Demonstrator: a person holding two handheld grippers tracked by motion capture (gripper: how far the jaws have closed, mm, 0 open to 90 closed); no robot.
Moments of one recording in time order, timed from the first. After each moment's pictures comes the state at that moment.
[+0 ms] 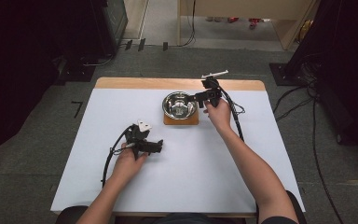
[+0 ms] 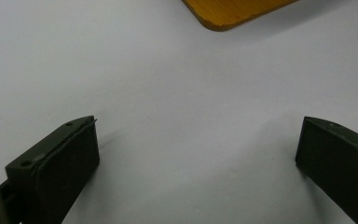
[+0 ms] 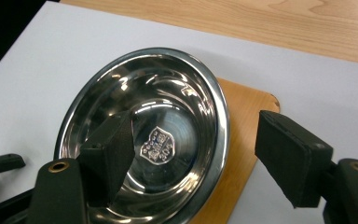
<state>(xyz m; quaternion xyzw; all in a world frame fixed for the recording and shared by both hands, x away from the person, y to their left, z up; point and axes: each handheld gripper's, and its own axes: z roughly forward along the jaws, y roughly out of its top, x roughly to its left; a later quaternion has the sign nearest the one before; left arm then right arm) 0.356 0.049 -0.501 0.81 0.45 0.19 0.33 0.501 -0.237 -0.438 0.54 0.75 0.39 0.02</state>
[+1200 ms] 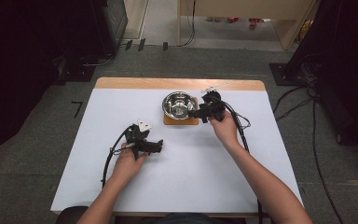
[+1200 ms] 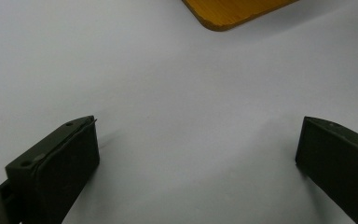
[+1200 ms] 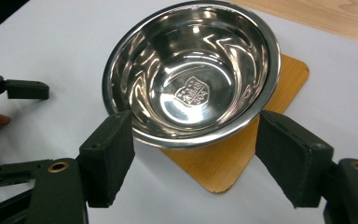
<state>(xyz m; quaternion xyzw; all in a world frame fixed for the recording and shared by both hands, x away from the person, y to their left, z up) 0.356 0.049 -0.501 0.81 0.45 0.19 0.33 0.435 -0.236 -0.432 0.46 0.80 0.39 0.05</state>
